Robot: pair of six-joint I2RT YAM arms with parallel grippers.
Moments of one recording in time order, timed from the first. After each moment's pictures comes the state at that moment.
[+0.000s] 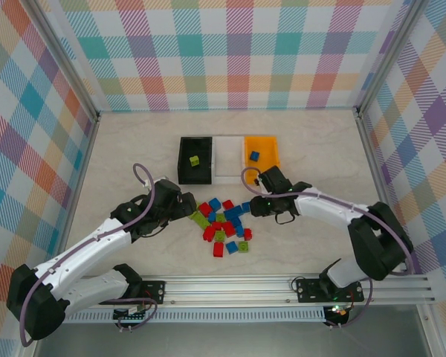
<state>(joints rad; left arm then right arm) -0.67 1.00 0.74 -0.68 -0.25 -0.86 0.62 1.46 0.84 -0.47 -0.08 0.35</state>
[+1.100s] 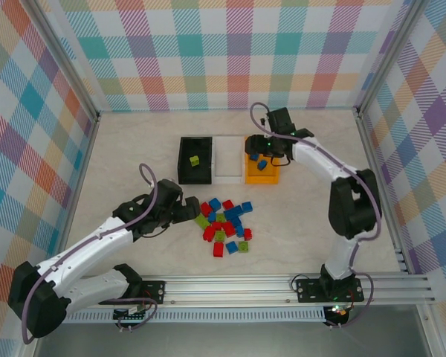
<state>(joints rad) -0.67 1.03 0.74 -0.67 -0.14 -0.81 0.40 1.80 1.44 -0.52 -0.16 0.36</state>
